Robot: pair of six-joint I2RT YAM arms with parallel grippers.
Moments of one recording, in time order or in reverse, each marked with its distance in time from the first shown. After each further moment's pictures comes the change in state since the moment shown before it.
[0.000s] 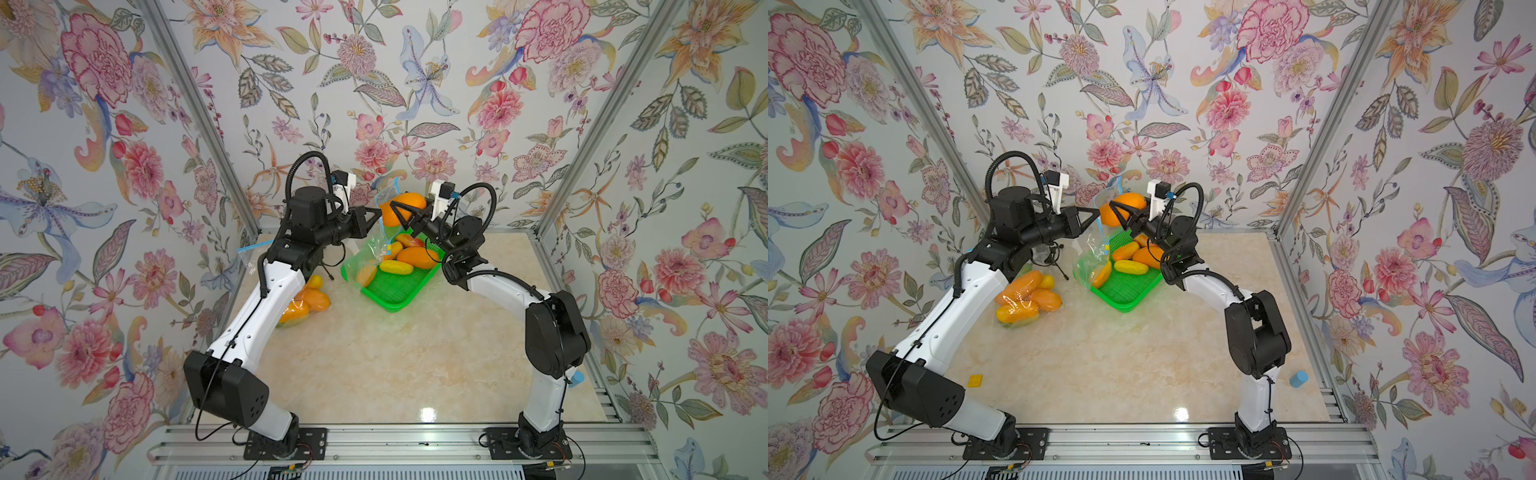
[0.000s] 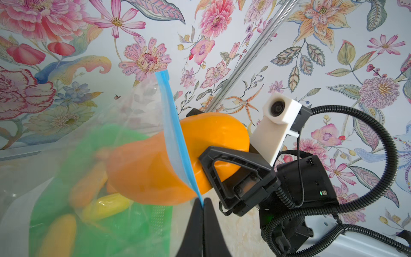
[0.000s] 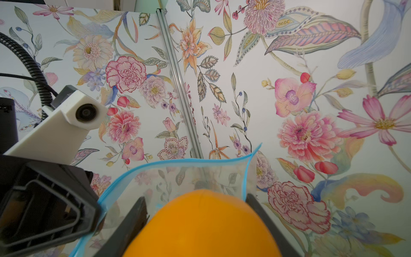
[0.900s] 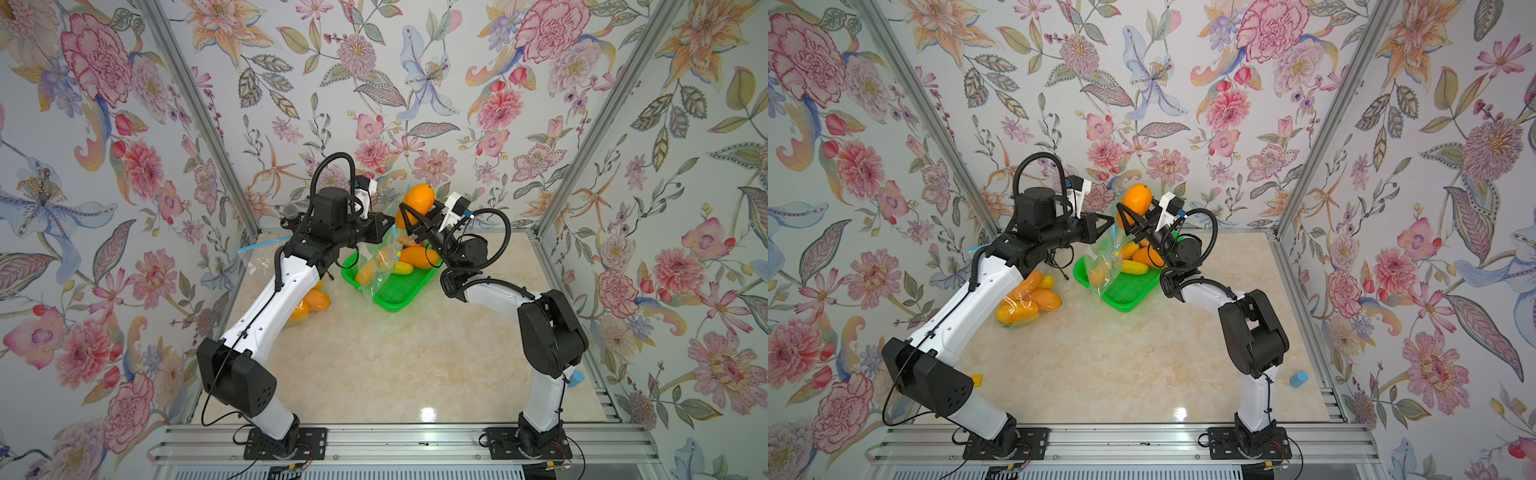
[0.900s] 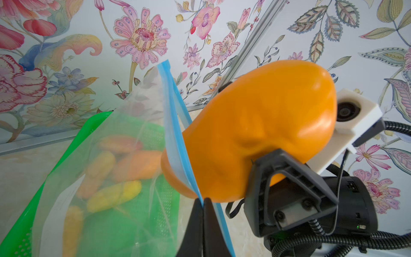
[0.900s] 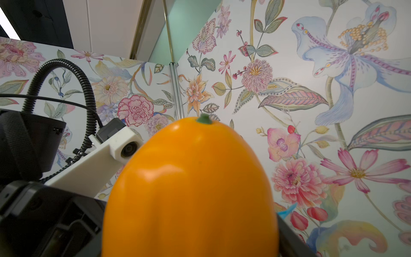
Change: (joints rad) left arm -0.091 0.073 0.083 -0.119 -0.097 0.103; right arm 0.022 0.045 -0.153 0.520 0.145 0.024
